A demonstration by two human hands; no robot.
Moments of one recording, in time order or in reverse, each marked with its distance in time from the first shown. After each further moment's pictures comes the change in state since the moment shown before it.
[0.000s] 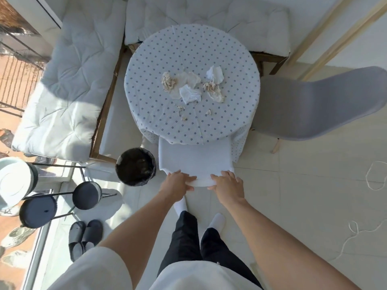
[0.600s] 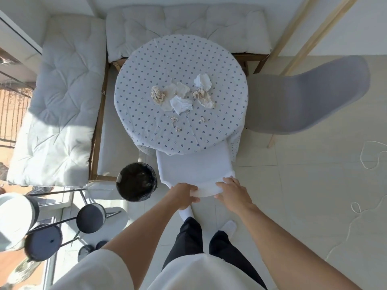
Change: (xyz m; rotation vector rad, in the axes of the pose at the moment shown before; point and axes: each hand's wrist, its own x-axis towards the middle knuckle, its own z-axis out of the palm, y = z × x) left_hand 0.006 0.006 -0.021 0.074 -0.185 0.002; right_hand -0.005 0.008 0.003 0.147 -0.070 0.032
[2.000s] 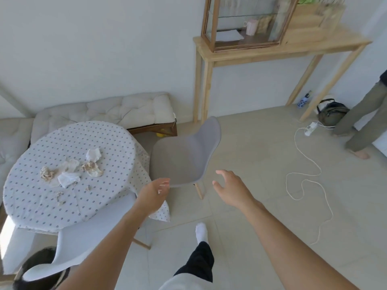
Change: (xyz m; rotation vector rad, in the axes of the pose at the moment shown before) left_hand 0.034 0.490 0.036 -0.199 0.526 0.370; right_hand -0.158 0.475 -0.267 0.442 0.523 0.036
